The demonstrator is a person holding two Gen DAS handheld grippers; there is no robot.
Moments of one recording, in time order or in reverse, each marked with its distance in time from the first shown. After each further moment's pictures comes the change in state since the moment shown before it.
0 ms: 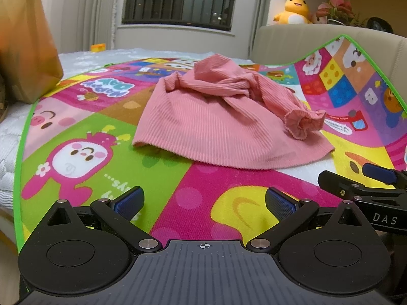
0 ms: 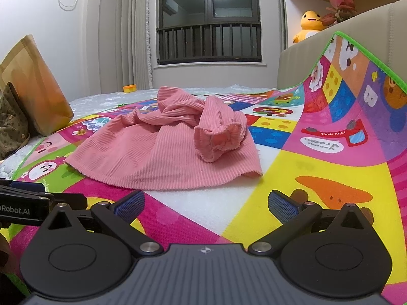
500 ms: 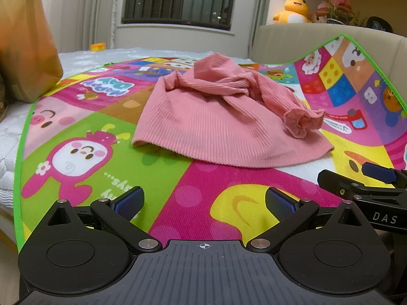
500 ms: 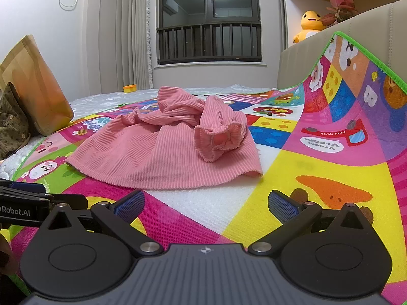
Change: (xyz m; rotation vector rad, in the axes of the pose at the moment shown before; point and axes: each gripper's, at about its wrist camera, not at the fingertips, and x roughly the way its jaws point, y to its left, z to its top) left arm 0.000 0.000 -0.001 -0.001 0.002 0.002; right arm -0.001 0.000 0.000 0.002 0.001 0.000
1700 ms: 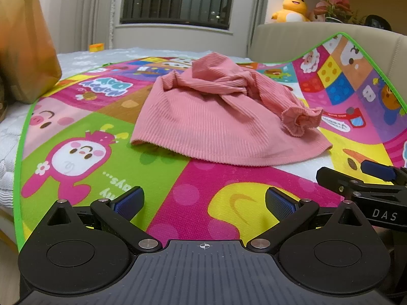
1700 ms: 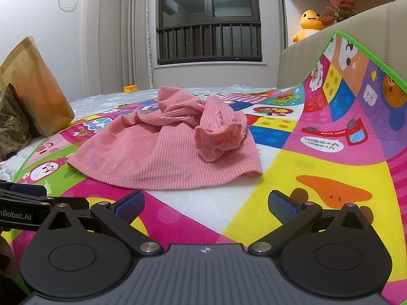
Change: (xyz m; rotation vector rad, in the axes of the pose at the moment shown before) left arm -0.002 -0.003 0.000 0.009 0.004 -0.001; right arm -0.001 -0.001 0.000 0.005 0.000 0.004
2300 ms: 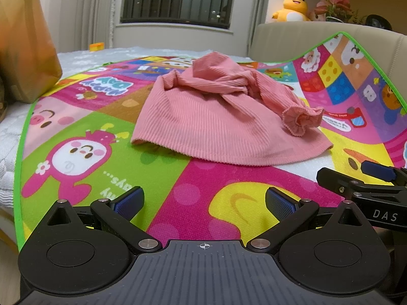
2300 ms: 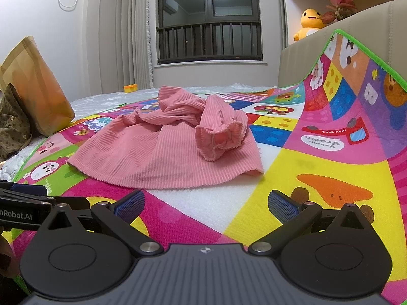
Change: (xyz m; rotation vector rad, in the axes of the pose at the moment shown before) left arm 0.001 0.001 0.000 -0.002 0.004 0.002; right arm 0.001 0.000 0.000 0.003 0.006 0.004
